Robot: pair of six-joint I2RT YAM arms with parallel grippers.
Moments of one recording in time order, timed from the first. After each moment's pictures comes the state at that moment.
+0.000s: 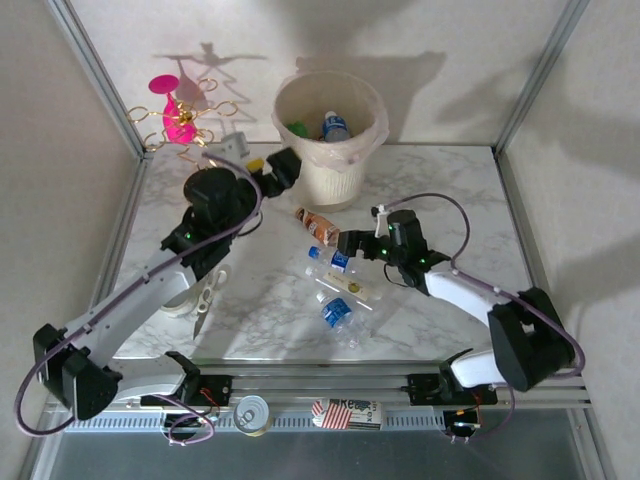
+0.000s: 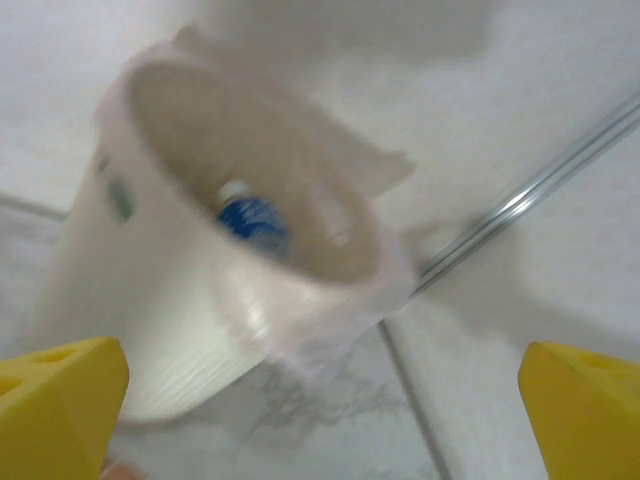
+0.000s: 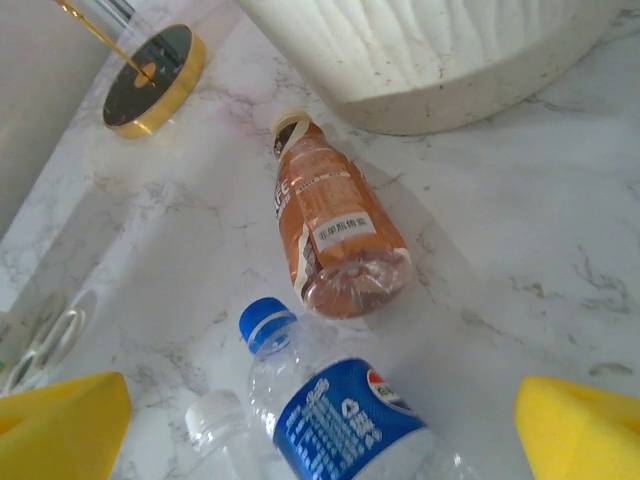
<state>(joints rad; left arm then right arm) -0.57 1.20 1.08 0.05 -0.20 -0.72 0.51 1.41 0.72 0.14 -0.24 0.44</state>
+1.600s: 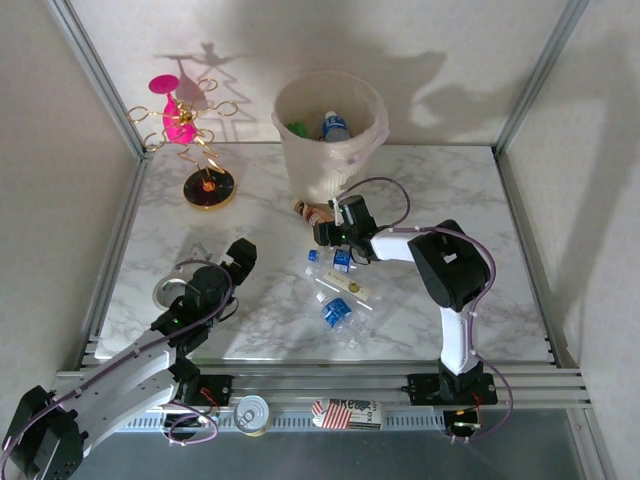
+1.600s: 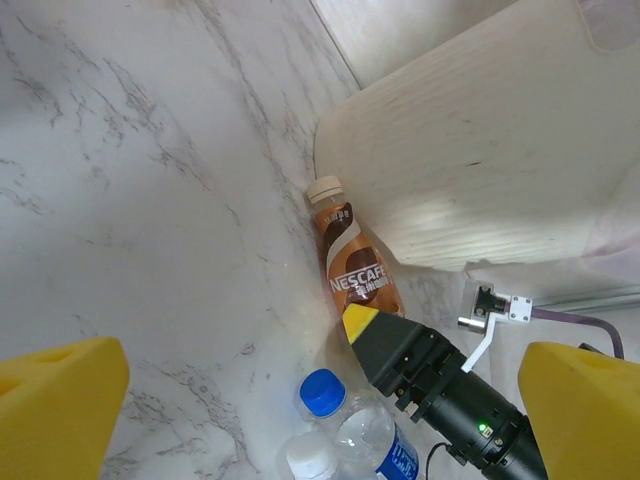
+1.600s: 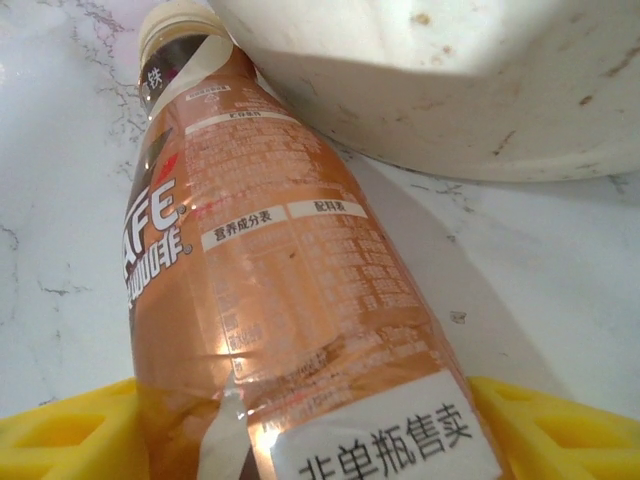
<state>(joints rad) -0.57 0.76 0.29 0.12 -0.38 -1.20 0.59 2.01 1.11 0.19 -0.10 0.29</state>
